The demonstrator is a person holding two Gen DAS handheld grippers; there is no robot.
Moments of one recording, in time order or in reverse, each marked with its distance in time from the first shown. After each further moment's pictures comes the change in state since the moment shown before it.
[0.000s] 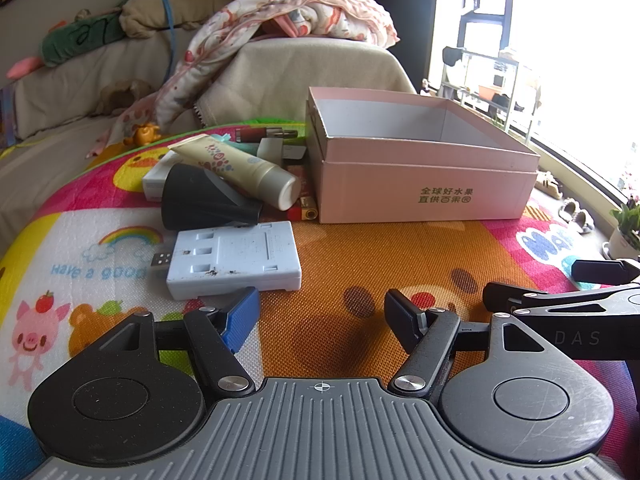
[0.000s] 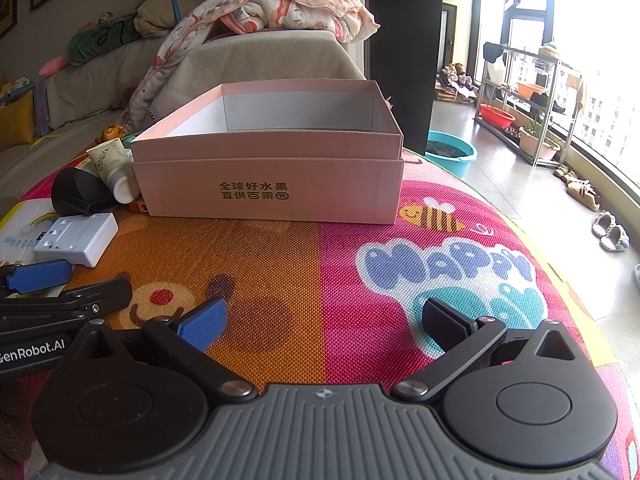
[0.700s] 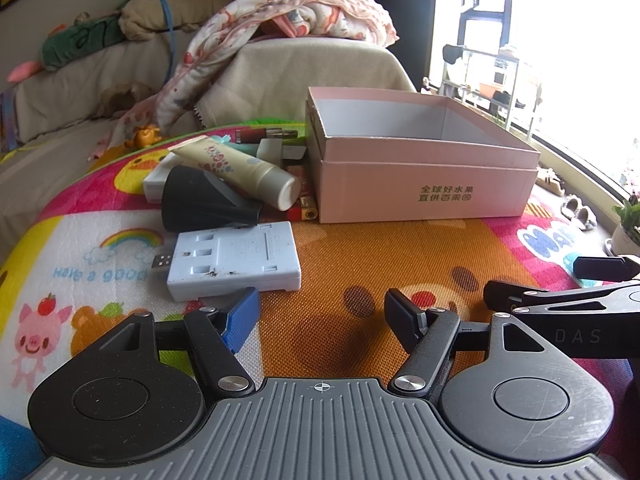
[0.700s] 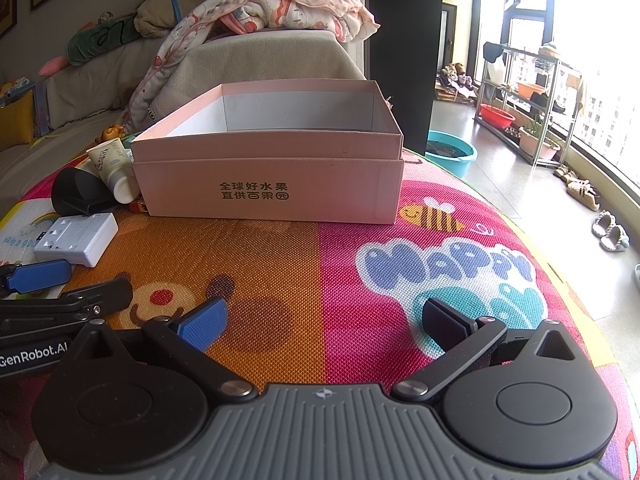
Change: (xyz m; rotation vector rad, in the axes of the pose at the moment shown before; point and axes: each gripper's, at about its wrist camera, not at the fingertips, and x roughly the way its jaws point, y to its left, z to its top) left arm 0.000 -0.003 -0.001 0.007 0.001 0.006; right arm 0.000 0.000 0.001 -0.002 0.001 -0.002
